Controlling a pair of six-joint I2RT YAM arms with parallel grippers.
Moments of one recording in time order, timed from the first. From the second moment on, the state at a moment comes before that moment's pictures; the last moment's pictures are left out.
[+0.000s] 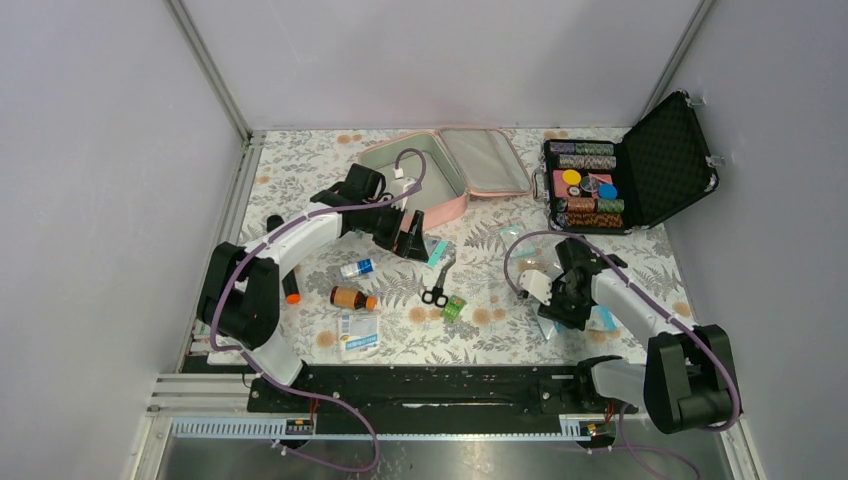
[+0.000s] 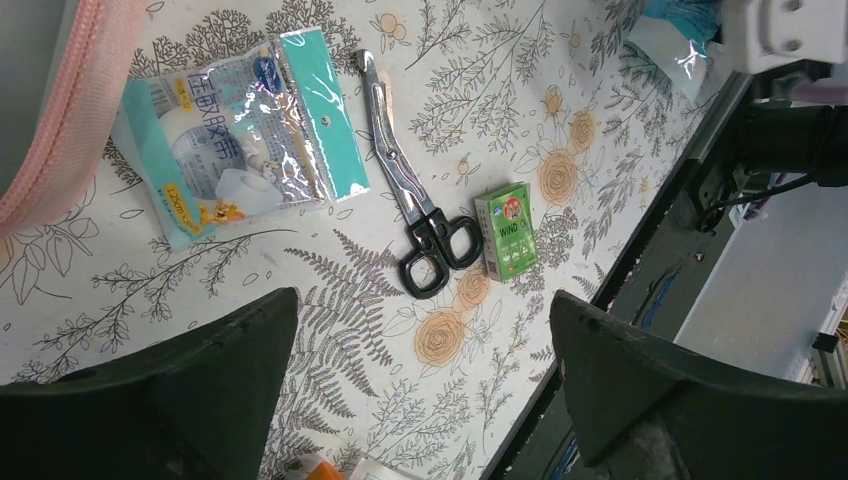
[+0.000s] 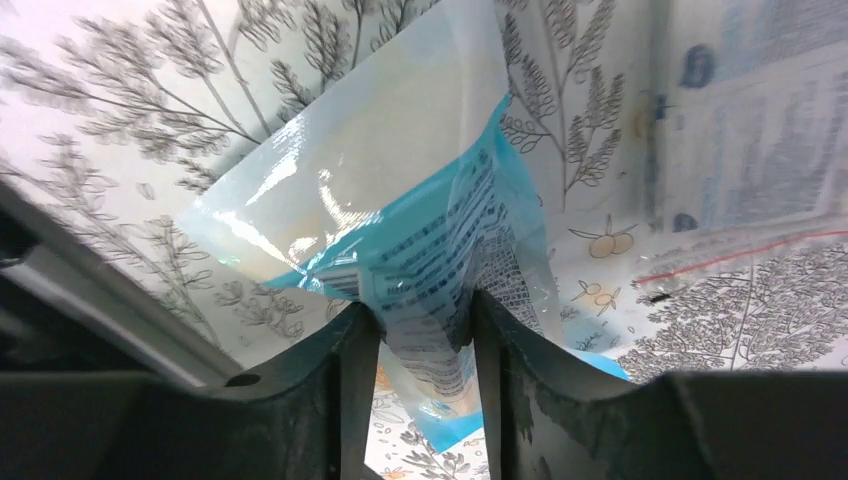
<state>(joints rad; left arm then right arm) -0.43 1.65 1.17 -0.51 0.68 -0.02 0.19 1.21 0.57 -0.82 -0.05 -1.07</state>
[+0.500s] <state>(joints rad) -0.43 1.69 1.25 -0.48 0.86 -0.01 0.21 1.22 1.11 -0.99 -0.72 -0.62</state>
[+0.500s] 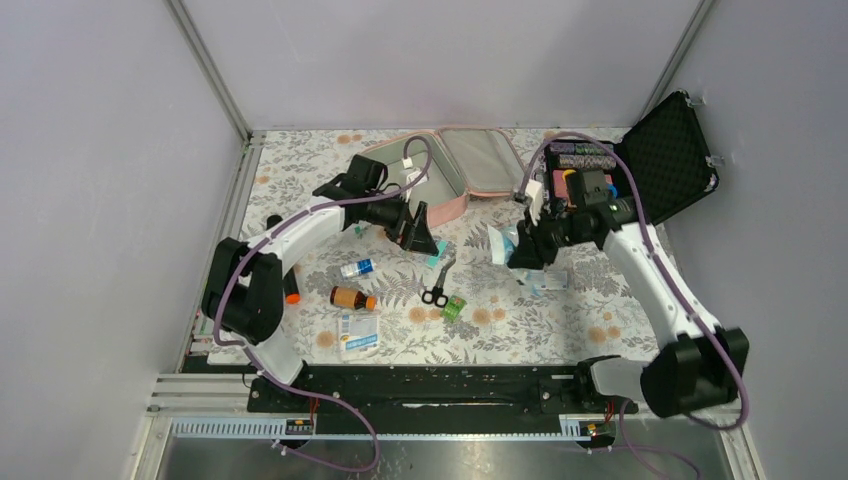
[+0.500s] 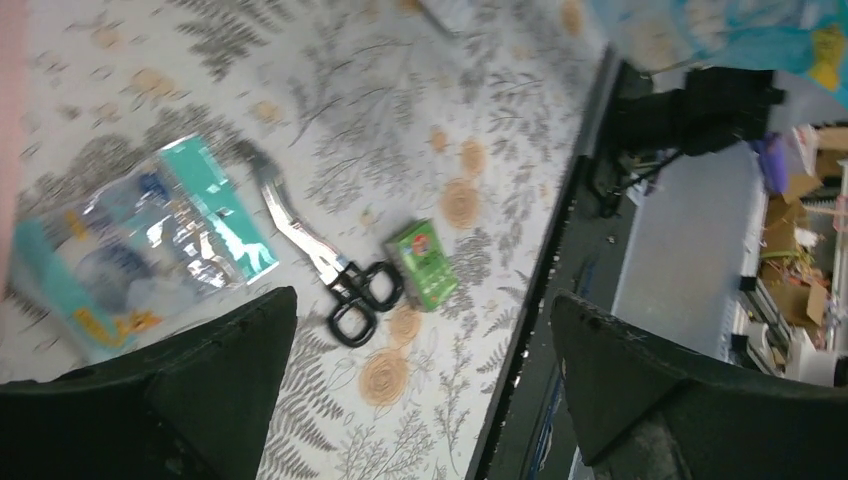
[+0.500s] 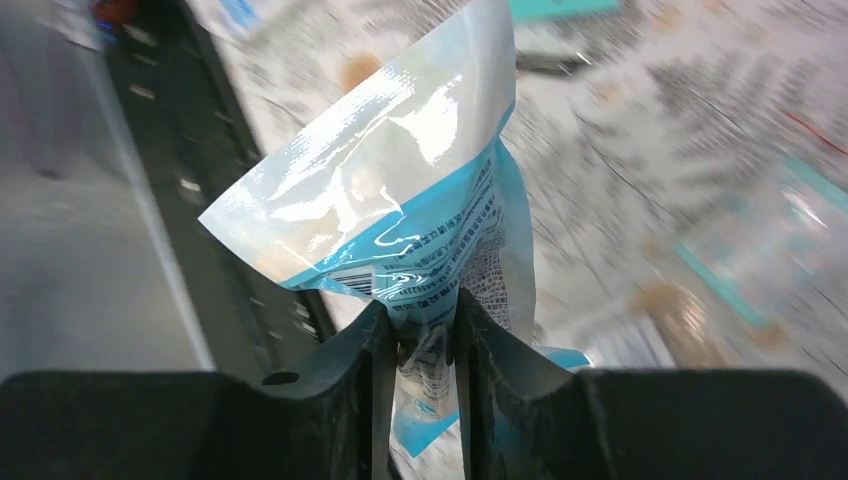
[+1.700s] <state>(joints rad) -0.57 1.68 1.60 -0.87 0.97 0.95 0.34 1.92 1.62 -1.62 -1.40 -1.03</state>
